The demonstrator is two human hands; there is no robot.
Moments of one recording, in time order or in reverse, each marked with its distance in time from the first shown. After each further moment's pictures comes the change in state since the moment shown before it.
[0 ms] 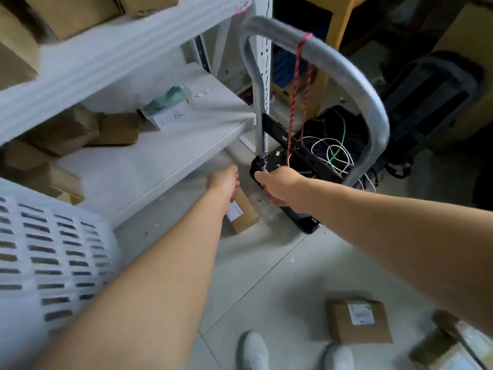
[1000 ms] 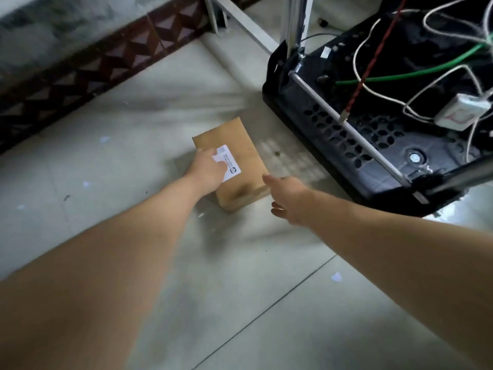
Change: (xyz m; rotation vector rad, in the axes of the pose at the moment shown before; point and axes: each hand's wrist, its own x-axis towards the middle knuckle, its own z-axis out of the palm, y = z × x) left_hand 0.372 -0.274 0.048 0.713 0.053 0.267; right_hand 0.376 0.266 0.179 0.315 -0.080 0.262
